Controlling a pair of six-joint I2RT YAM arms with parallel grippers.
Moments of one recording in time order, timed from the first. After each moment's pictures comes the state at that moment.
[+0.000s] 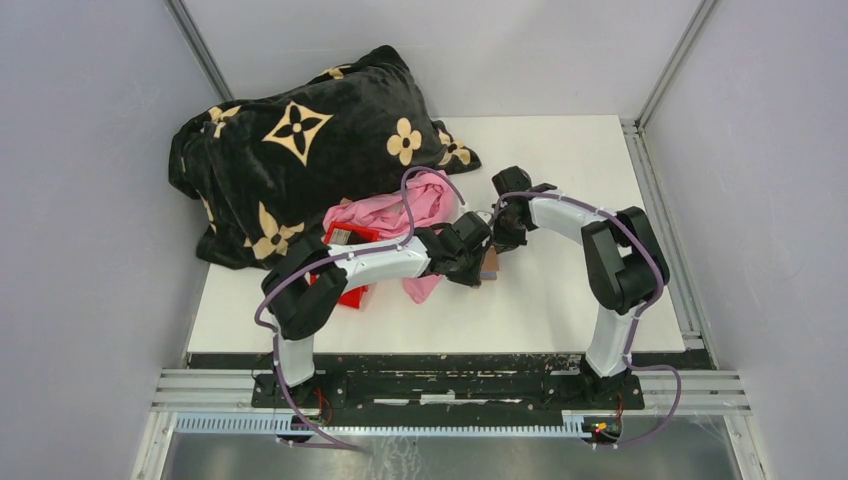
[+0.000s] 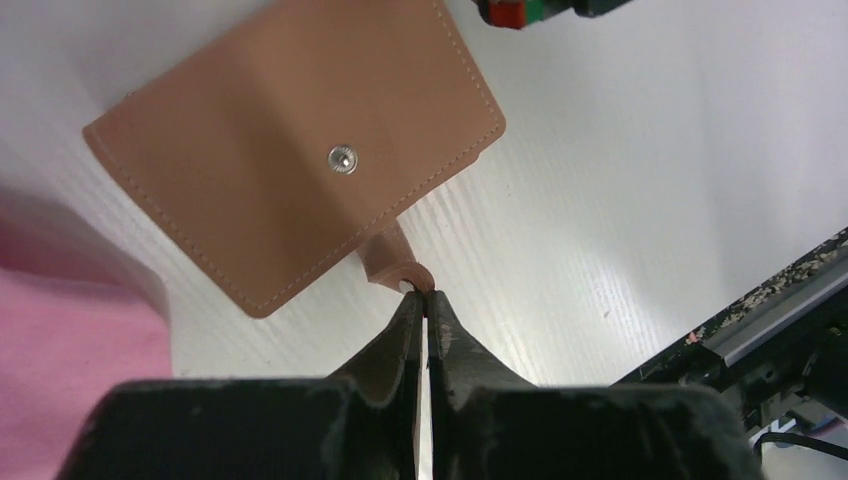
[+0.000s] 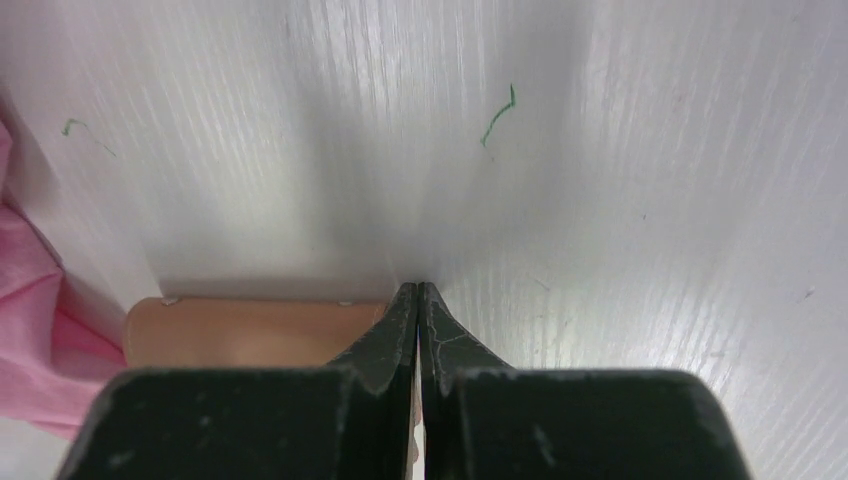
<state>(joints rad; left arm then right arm) -0.97 1.87 1.28 -0.38 0.00 -0.60 0.41 1.88 1.21 -0.56 0.01 0.51</state>
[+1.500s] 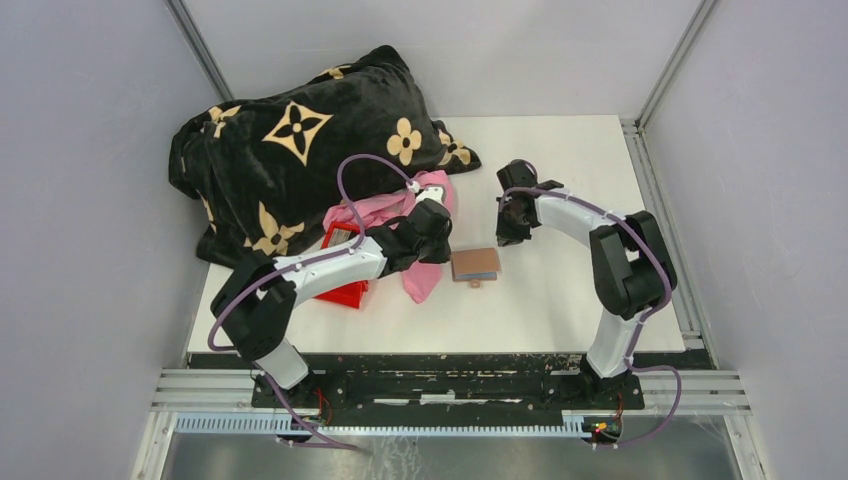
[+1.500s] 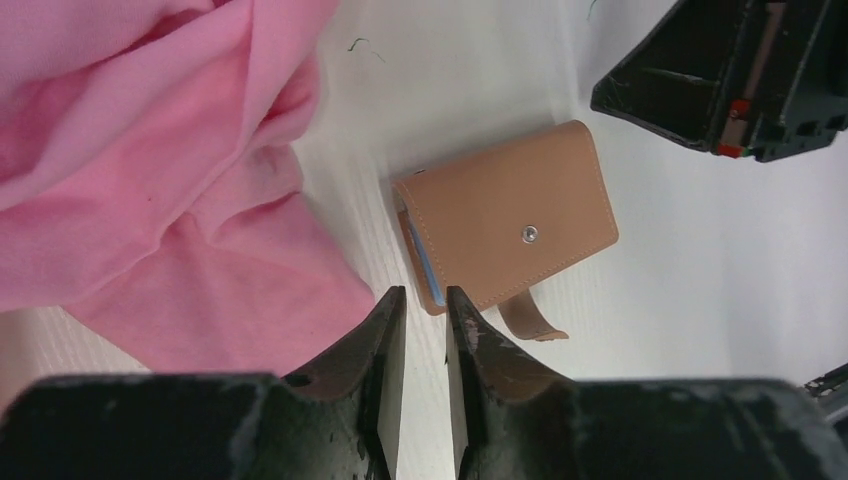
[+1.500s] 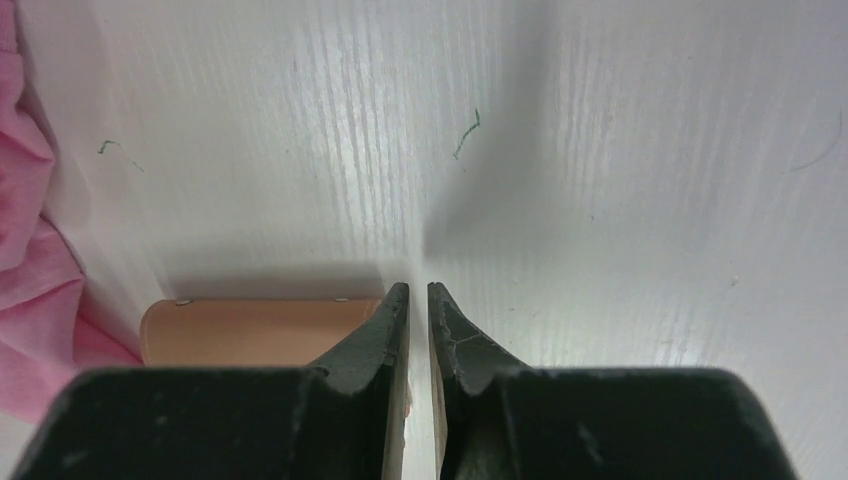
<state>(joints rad) -0.85 1.62 1.07 -0.24 -0.21 -0.65 0.39 1.85 1.23 -0.56 0.04 0.50</state>
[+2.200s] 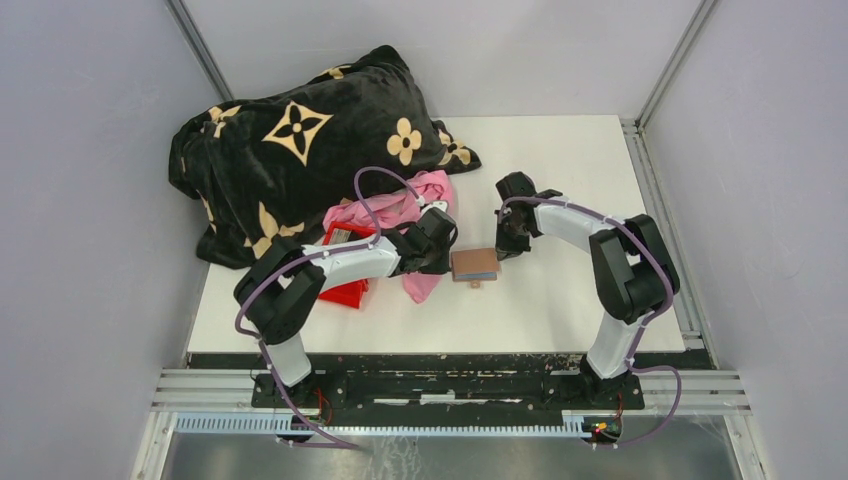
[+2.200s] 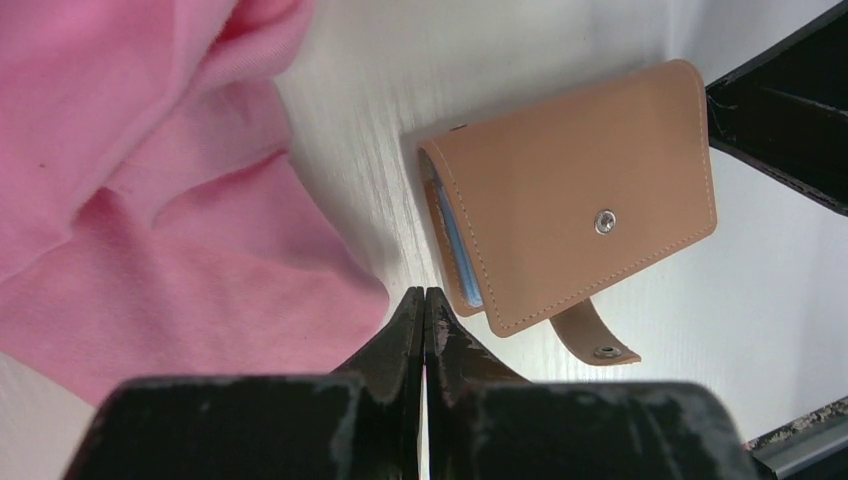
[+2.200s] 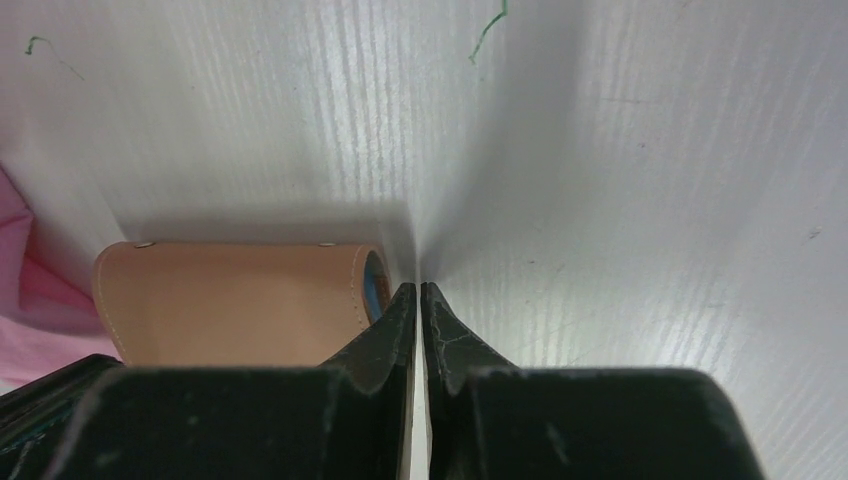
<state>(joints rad) -0.84 1.76 1.07 -0.24 -0.14 -0.69 0.41 1.81 1.14 -0.56 -0.01 0.50</state>
